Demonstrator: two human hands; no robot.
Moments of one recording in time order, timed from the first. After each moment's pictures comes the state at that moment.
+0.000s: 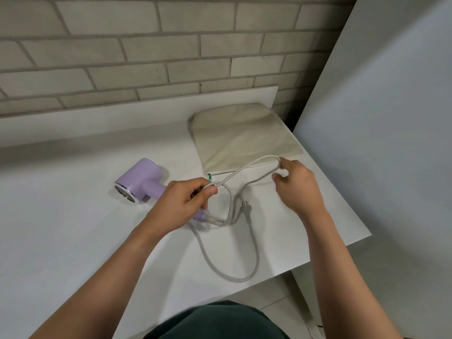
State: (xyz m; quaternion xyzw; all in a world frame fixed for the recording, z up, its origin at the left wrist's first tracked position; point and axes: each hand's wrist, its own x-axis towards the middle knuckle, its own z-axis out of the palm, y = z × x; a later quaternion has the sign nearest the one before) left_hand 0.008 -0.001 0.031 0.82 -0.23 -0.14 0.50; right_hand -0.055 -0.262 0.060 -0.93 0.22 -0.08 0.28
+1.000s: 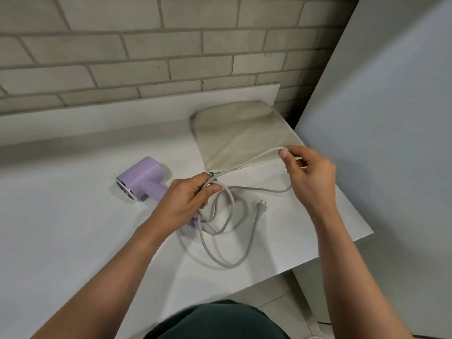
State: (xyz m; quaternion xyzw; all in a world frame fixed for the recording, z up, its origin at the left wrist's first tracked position) left_hand 0.011 0.001 0.028 0.82 -0.28 -0.08 0.49; right_hand -0.057 -0.260 0.072 -0.84 0.19 -0.27 0.43
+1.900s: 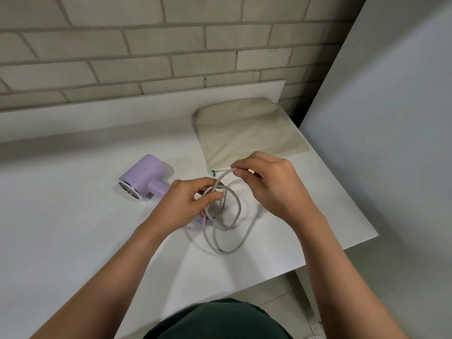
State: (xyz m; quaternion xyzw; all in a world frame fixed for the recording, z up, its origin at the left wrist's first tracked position) left_hand 0.010 -0.001 0.025 0.82 -0.25 -0.12 0.50; right_hand -0.047 -0.214 0.077 -0.93 -0.09 -0.21 0.28
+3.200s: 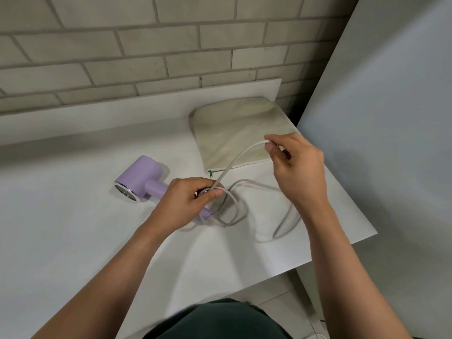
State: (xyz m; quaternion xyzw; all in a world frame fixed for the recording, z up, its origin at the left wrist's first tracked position) left_hand 0.013 -0.009 0.021 0.82 -0.28 -0.08 0.49; right_hand -0.046 -0.244 0.089 -0.89 0.08 -0.30 0.34
